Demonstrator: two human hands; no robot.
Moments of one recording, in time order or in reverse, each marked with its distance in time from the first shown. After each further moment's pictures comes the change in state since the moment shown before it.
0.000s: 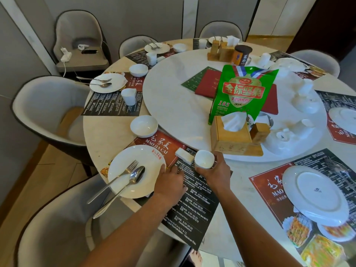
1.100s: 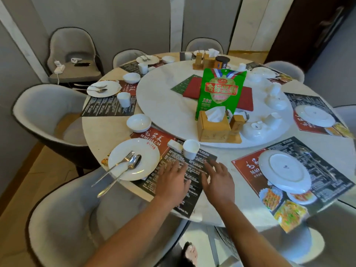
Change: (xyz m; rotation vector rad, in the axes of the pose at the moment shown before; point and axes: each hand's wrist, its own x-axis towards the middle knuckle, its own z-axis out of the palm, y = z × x) left_hand -0.077 0.043 -0.002 -0.194 0.210 0.026; right_hand -0.110 0.036 -0.048 -0.620 0.109 -0.346
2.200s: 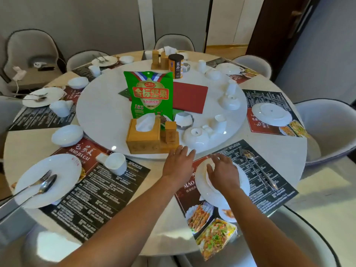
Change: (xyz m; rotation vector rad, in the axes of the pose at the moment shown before) left_hand 0.178 0.262 0.051 0.201 -0.032 0.172; right_hand 0.107 0.283 -0.076 -0.066 -0.209 0.147
